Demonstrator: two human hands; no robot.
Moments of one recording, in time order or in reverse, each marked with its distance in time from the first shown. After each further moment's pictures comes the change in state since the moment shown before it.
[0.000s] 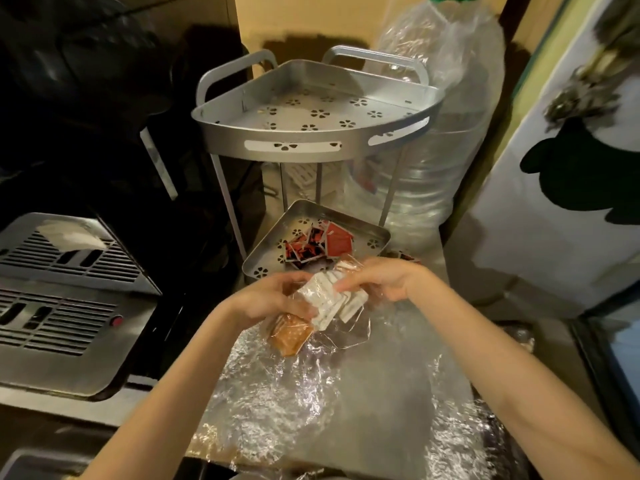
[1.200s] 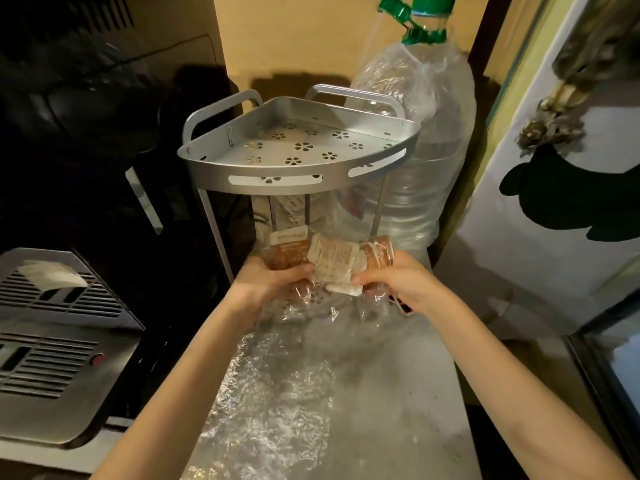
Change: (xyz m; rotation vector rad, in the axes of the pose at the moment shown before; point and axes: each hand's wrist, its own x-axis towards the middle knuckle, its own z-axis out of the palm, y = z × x) left_hand 0.009 0.059 0.012 -0.307 0.520 0.225; right_hand -0.015 0.004 -0.030 0.112 0.438 -0.446
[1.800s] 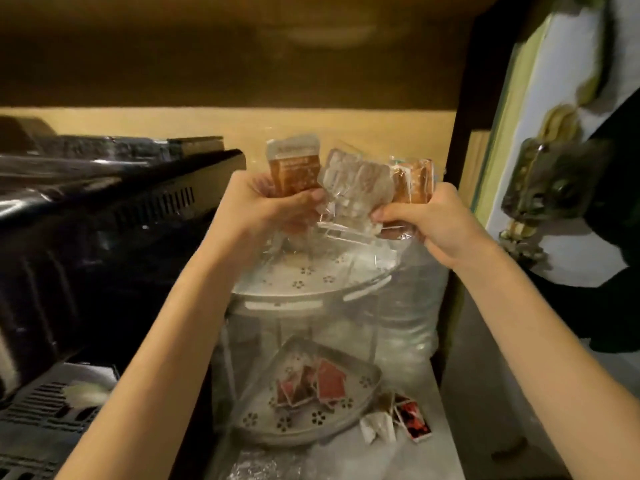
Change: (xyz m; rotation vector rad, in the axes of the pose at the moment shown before) left_hand -0.032 0.224 0.021 0.166 -0.020 0.787; right_hand -0.065 -0.226 -0.033 0.014 0.201 -0.705
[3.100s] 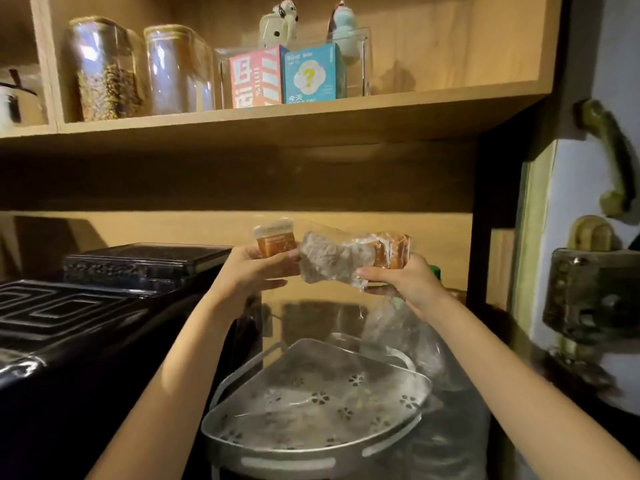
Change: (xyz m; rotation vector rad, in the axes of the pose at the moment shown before) left_hand 0.116 -0.029 -0.048 0.047 0.127 -0.185; right_hand 0.133 0.016 0.004 0.110 -0.074 0.046
